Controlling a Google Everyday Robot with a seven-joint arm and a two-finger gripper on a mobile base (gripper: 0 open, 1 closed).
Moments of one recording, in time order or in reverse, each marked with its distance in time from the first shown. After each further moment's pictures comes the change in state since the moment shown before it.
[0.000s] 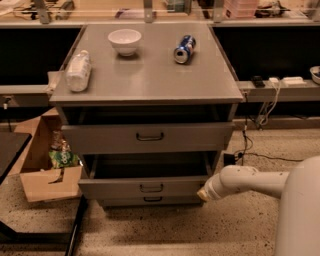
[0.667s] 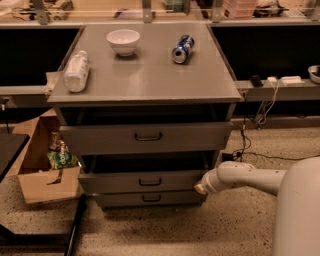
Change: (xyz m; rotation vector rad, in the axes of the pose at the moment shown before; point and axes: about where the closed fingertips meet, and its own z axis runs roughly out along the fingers) arm -0.027 -0.017 0.013 0.011 -0.063 -0.025
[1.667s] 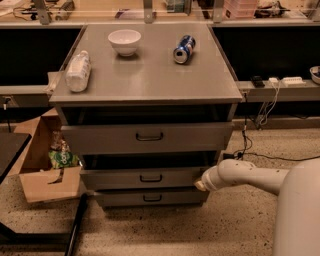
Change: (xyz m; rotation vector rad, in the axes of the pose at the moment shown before) arm -0.012 -0.010 -0.001 0.016 -0.027 -0.007
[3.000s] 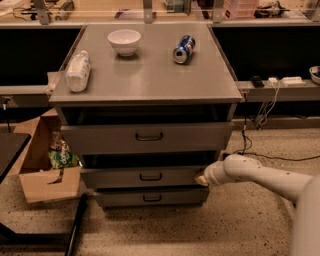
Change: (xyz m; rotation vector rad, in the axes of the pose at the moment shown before) arm -0.019 -0.013 -0.014 -0.006 -0.073 -0.017
